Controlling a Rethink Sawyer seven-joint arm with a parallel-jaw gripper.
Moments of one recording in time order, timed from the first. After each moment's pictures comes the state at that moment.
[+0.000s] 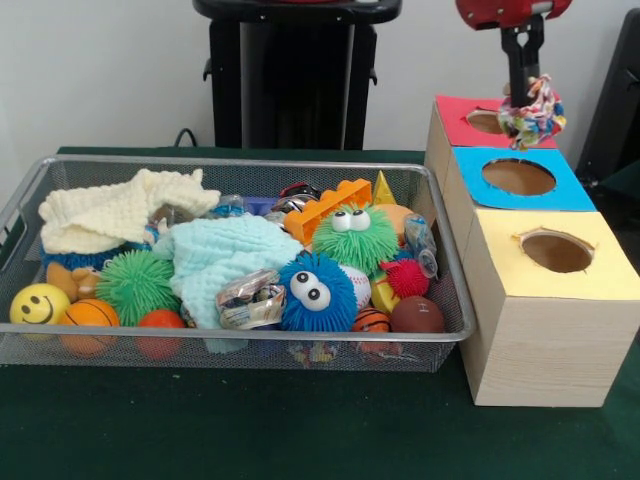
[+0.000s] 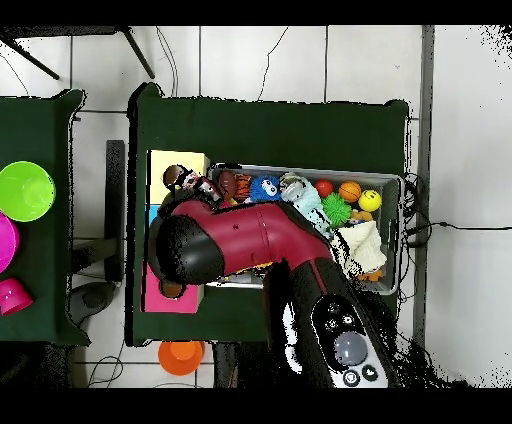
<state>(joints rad) -0.41 -0.98 0.50 1.86 -0.27 0.42 1.21</state>
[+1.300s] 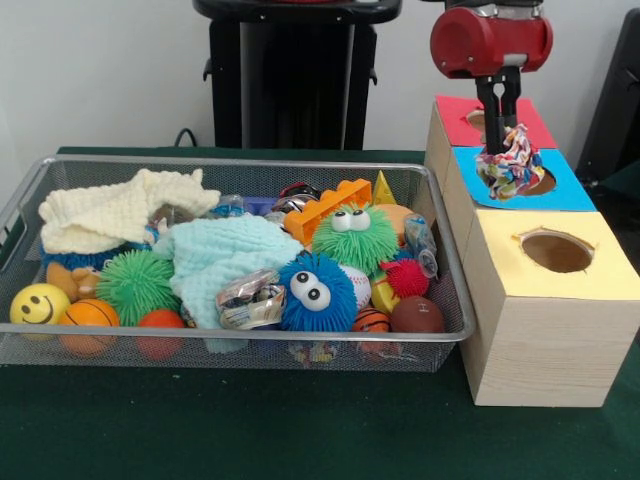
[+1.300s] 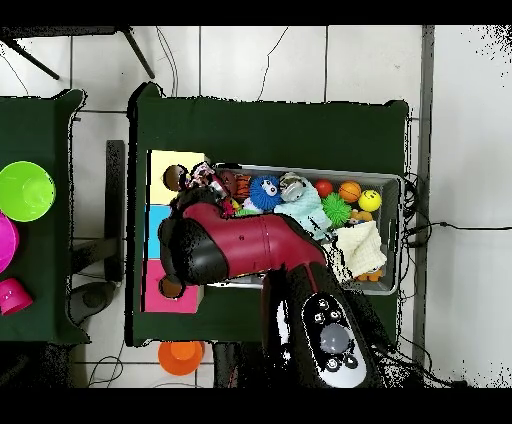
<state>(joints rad) -0.31 -0.89 0.33 1.84 -0.25 0.18 1.21</state>
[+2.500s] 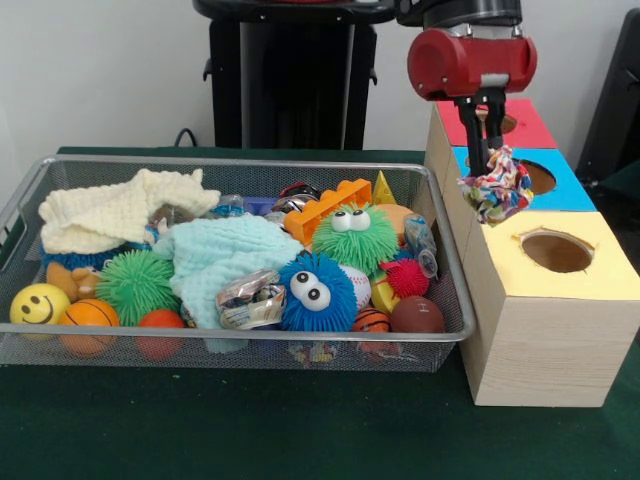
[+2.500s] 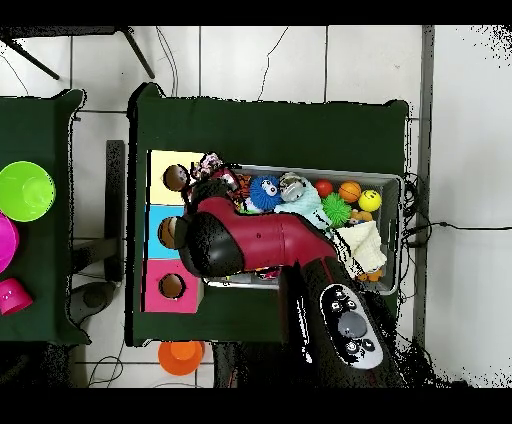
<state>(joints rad) -0.36 -0.83 0.35 1.84 -0.22 0.07 1.21</state>
